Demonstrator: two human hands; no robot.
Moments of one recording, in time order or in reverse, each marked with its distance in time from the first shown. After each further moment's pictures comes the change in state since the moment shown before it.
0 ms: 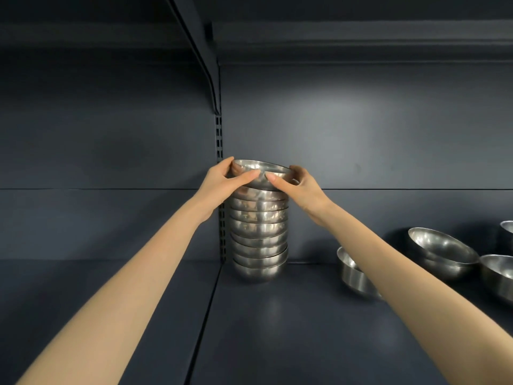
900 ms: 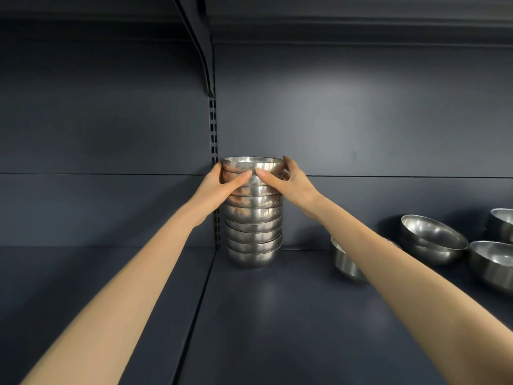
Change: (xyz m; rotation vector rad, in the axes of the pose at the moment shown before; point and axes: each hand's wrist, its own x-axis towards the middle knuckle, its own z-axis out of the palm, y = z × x) left_hand -0.021 -0.022 0.007 0.015 -0.043 -0.074; right_hand -0.007 0.010 0.006 -0.137 -0.070 0.000
